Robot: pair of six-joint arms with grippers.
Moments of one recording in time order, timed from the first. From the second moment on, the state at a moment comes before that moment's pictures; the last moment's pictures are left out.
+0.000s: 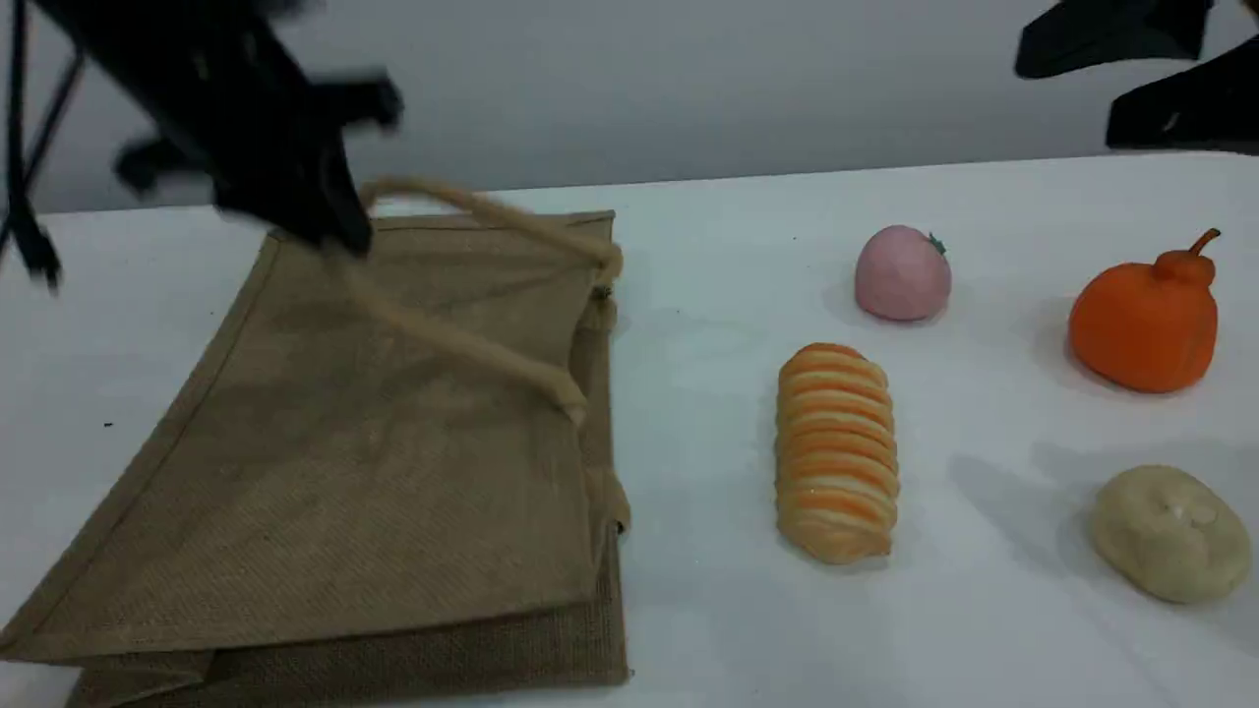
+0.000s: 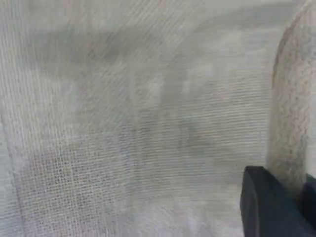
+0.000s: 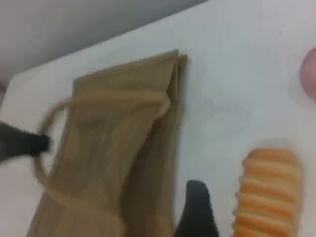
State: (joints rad) left arm -0.21 1.93 -1.35 -0.31 0.71 0.10; right arm 0.01 1.47 -0.63 1.73 0.50 -1.30
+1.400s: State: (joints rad) left arm -0.21 1.66 -1.73 -0.43 1.21 0.62; right arm 0.12 1.89 -0.80 1.74 0.43 -1.40
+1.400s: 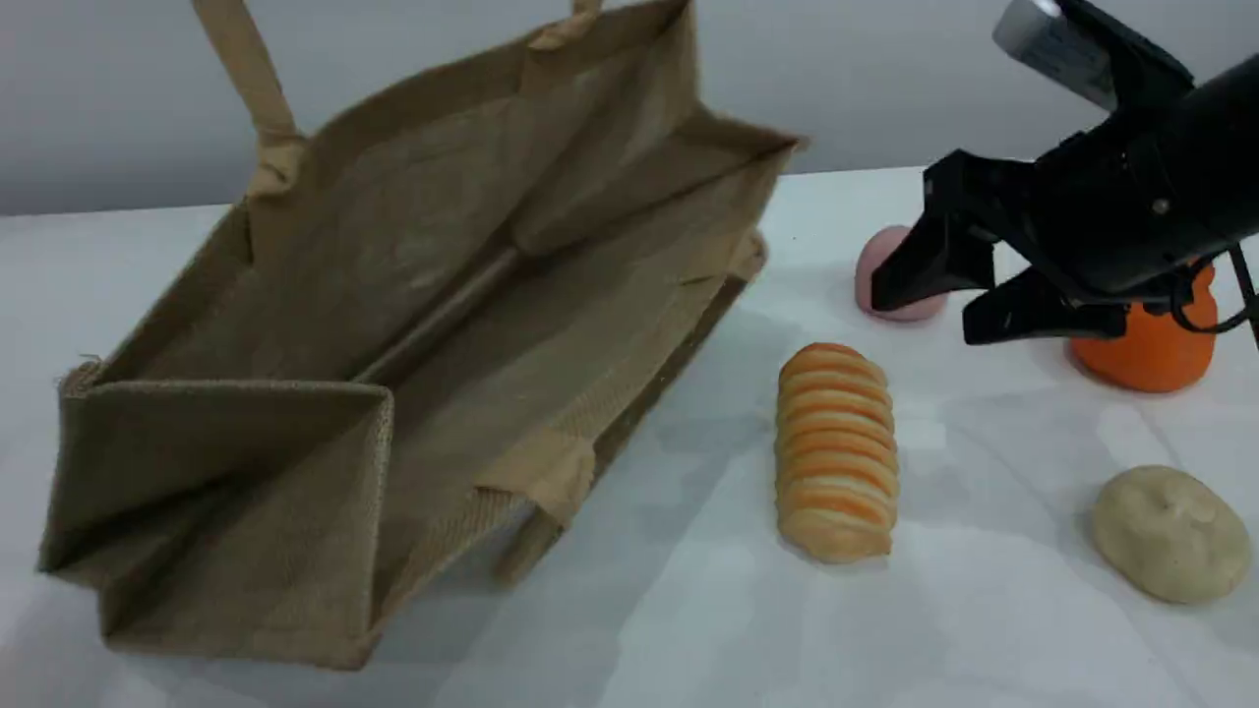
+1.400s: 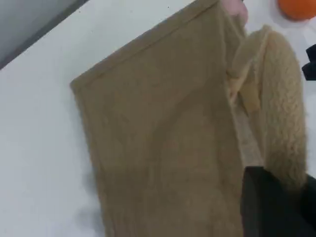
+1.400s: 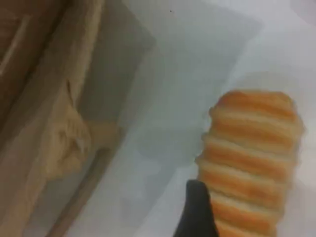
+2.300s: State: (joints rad) left arm -0.21 1.66 -1.73 -0.45 1.22 0.62; right arm 0.27 2.12 -0.96 1.75 0.23 -1.42
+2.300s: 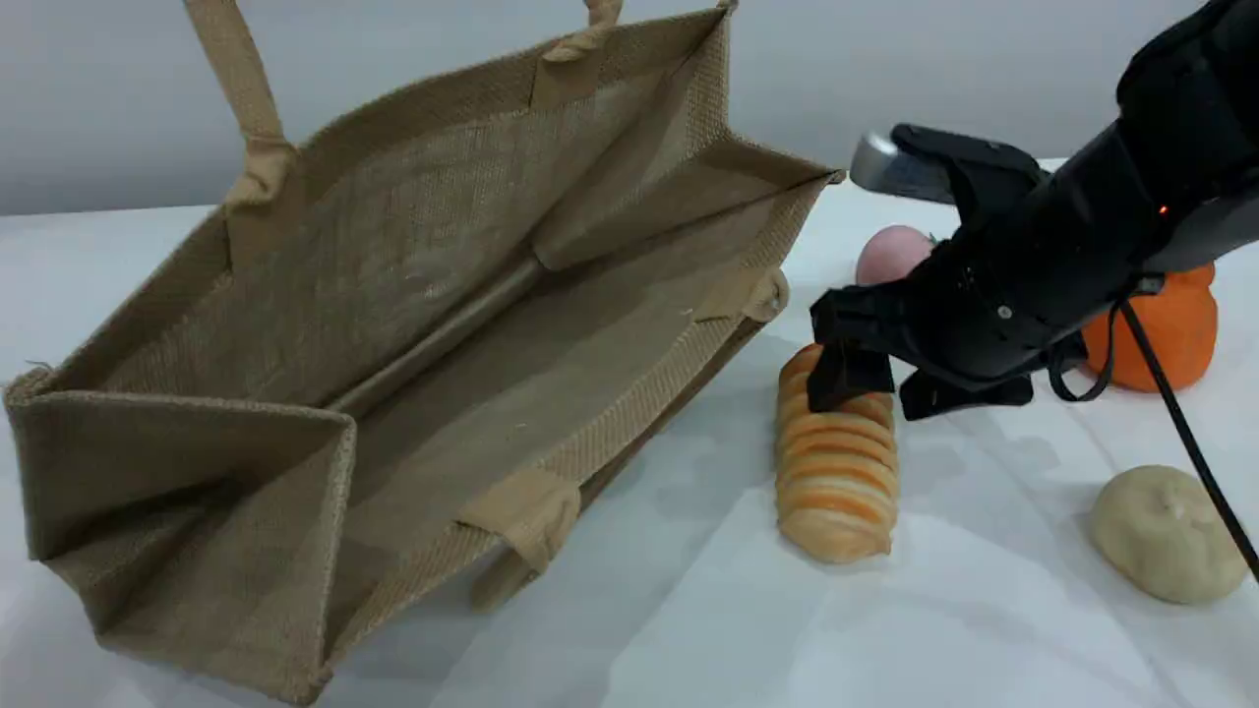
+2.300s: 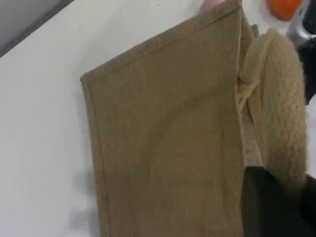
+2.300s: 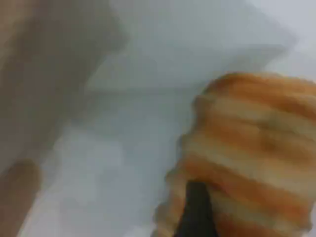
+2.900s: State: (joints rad) left arm -0.21 1.66 -1.73 -0.45 1.22 0.62; right arm 0.27 2.15 -0.96 1.74 0.33 -1.45
